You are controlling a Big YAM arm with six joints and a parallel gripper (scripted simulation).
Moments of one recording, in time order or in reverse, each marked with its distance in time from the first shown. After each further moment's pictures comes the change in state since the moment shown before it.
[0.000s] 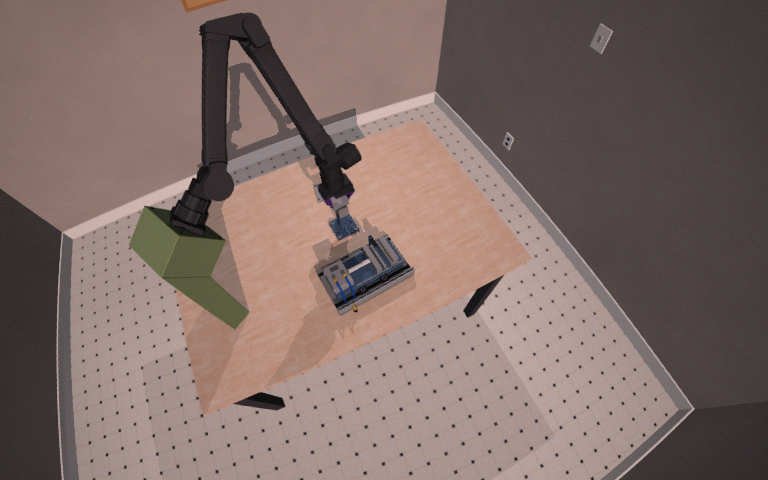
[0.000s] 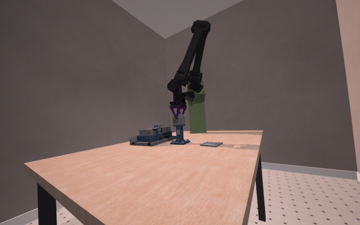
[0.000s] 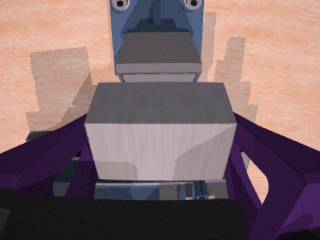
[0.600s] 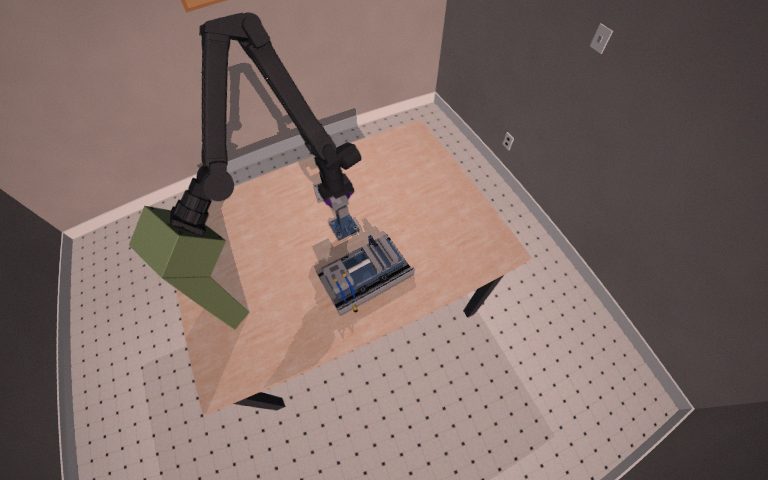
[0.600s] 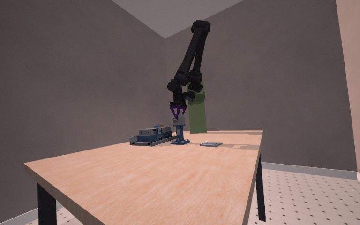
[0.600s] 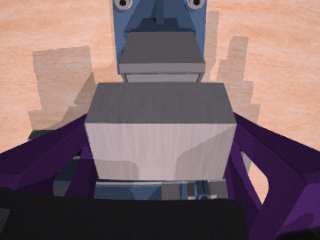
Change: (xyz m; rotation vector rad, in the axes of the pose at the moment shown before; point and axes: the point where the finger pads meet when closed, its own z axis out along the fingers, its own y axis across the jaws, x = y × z) arm 0.000 0.001 0.000 -0.008 0.005 0.003
